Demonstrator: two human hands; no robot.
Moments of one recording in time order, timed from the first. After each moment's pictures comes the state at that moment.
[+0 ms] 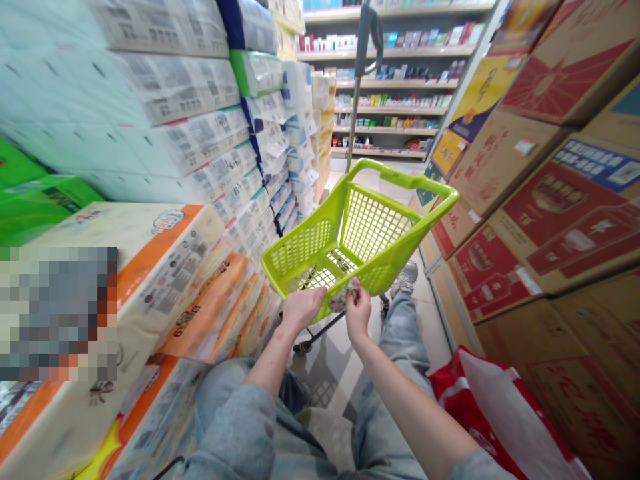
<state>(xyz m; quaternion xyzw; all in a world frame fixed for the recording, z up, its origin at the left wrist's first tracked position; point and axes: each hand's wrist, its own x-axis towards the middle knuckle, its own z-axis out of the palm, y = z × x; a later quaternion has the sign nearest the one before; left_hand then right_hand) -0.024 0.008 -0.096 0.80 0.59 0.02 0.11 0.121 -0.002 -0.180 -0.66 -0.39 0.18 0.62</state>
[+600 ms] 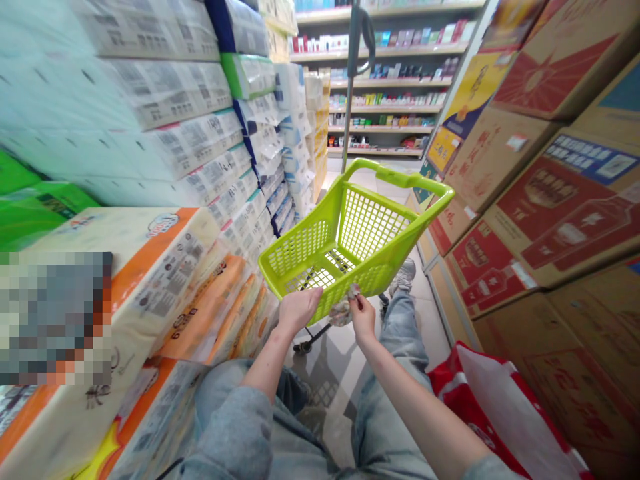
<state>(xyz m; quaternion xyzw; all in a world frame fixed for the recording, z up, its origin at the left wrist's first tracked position) -0.024 0.005 -0.095 0.80 0.59 0.02 0.10 0.137 -0.018 -0.214 -0.66 -0.39 0.27 0.58</state>
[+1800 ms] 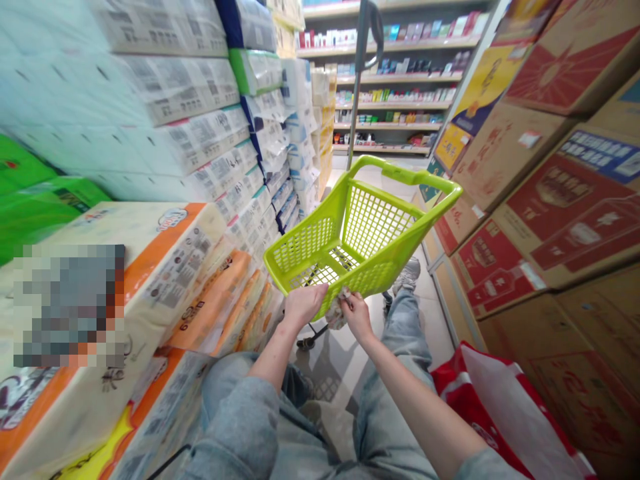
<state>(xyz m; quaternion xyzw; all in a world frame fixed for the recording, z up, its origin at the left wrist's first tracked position) -0.021 0.003 -0.091 0.80 0.59 0.01 0.11 0.131 -0.024 -0.190 -0.60 -0.57 0.24 0.51</state>
